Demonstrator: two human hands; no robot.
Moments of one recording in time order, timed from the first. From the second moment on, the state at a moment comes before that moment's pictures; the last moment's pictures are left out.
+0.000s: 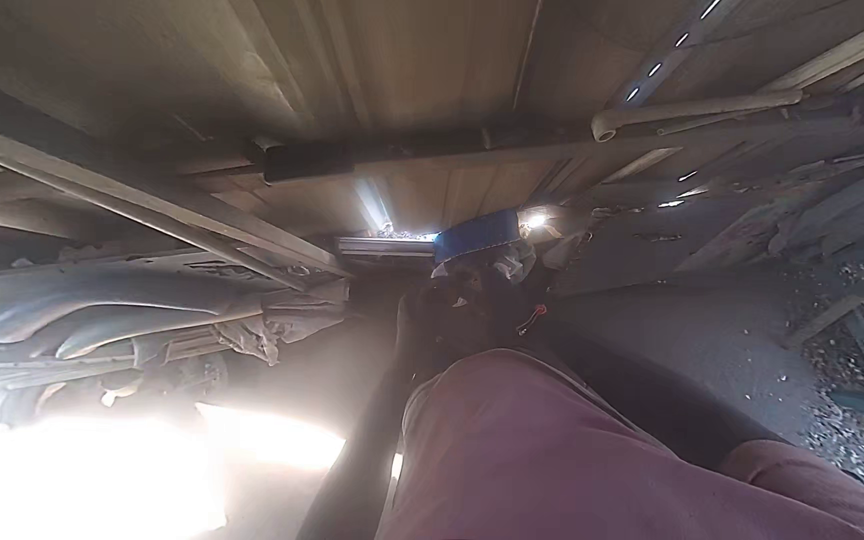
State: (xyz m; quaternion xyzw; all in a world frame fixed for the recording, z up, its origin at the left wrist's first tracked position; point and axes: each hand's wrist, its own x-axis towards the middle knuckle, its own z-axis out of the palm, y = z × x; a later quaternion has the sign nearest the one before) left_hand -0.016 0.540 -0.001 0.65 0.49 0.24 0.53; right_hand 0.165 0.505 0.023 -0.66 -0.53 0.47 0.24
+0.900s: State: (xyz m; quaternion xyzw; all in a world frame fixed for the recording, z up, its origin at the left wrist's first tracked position) left_hand -0.020 0.711 0.018 0.74 0.40 0.14 0.52; right_hand 0.208 0.725 0.078 -0.85 -0.38 0.25 0.25
